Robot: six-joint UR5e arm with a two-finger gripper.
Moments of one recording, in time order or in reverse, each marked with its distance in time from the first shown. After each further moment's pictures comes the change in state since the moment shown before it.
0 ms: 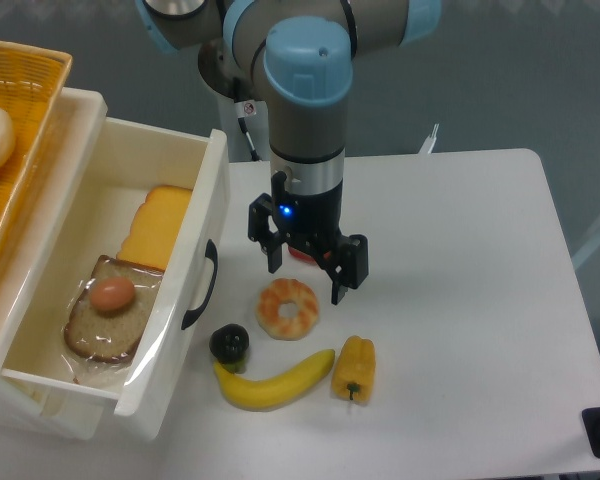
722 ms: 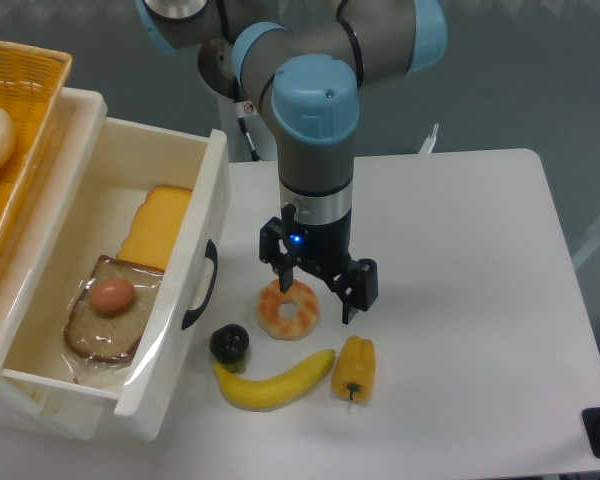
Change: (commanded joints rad) arm 0.000 -0.022 -0.017 0.008 0.034 -0.005
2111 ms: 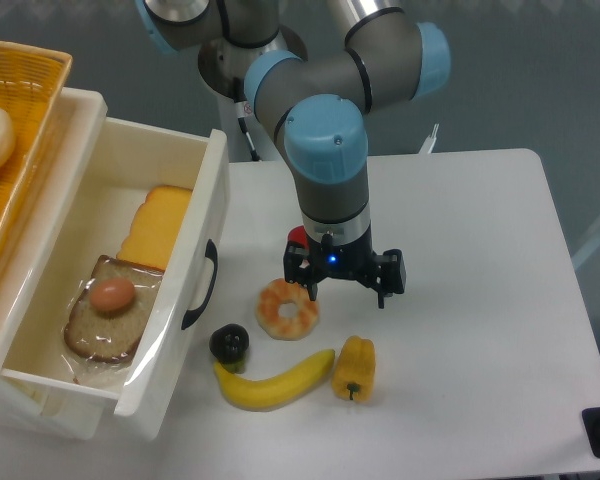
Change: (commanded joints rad) arm 0.011 -0.040 -0.018 -0.005 0.146 -0.365
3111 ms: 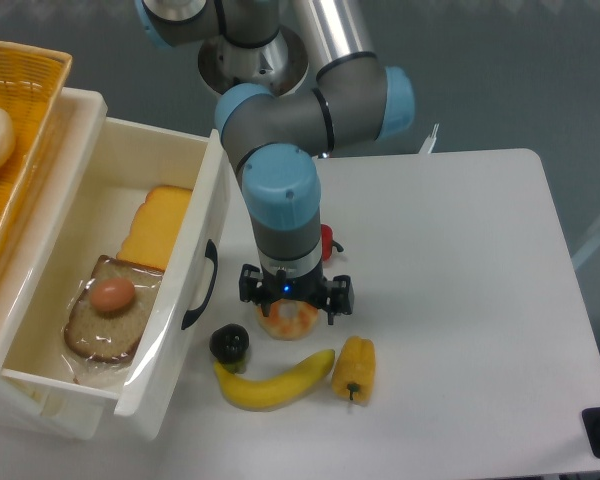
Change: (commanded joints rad) arm -0.080 -0.078 -0.035 -0.012 -0.098 -0.130
